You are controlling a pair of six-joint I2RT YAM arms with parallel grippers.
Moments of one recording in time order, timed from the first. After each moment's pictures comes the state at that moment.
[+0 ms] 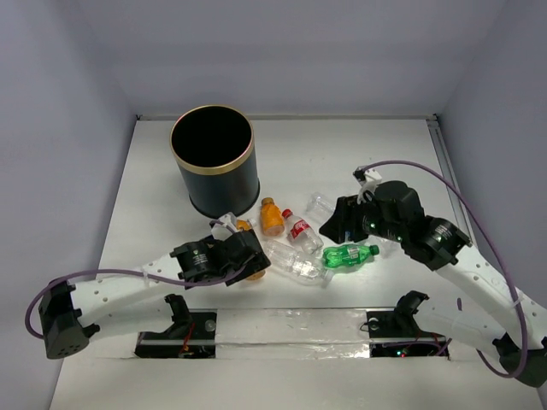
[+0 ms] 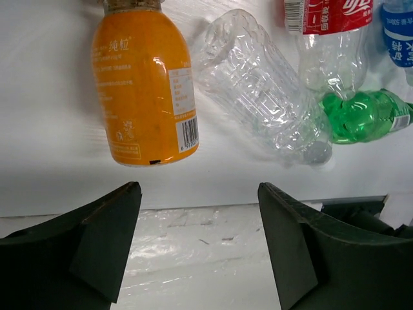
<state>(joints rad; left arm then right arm) -1.10 0.94 0.71 -0.78 -0.31 -1.39 0.73 0.88 1.00 -0.65 -0.13 0.52</state>
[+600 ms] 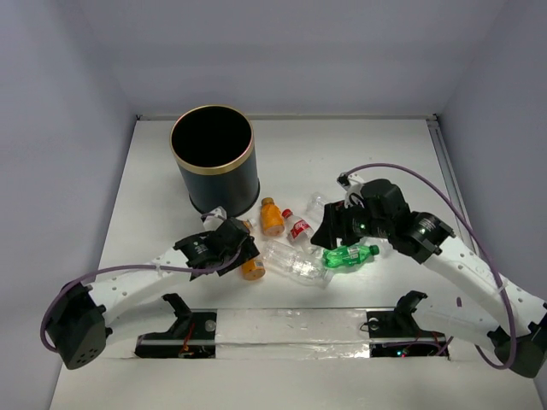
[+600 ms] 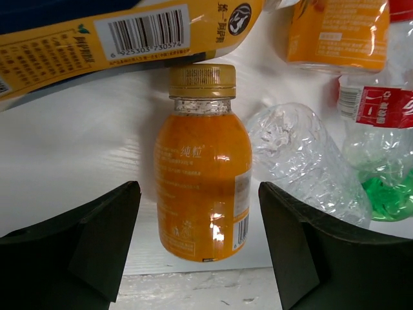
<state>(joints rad) -0.85 1.01 0.60 -0.62 -0.28 -1.24 0.73 0.95 0.97 -0.65 -0.27 0.49</state>
